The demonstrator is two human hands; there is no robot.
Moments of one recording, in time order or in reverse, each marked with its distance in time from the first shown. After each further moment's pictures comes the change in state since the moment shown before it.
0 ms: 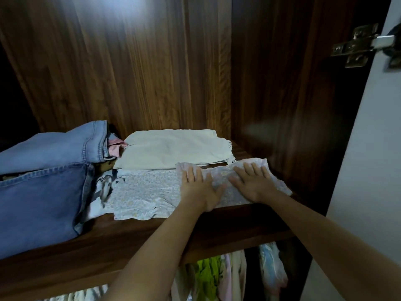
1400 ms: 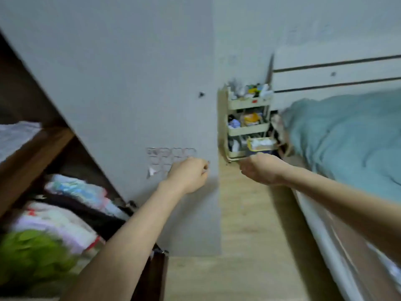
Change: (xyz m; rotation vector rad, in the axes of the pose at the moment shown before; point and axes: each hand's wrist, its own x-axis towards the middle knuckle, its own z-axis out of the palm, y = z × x) left_hand -0.356 0.199 0.061 -0.072 -0.126 1.538; right_hand -0.617 -0.063 0.030 0.008 -0.035 1.116
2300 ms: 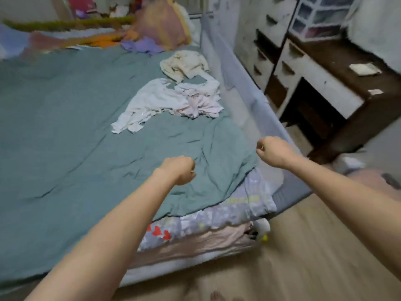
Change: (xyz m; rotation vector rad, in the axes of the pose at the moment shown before) left_hand -0.076 0.859 0.189 0.460 -0.394 1.639; right_hand -0.797 0.281 0.147 0.240 0.220 2.015
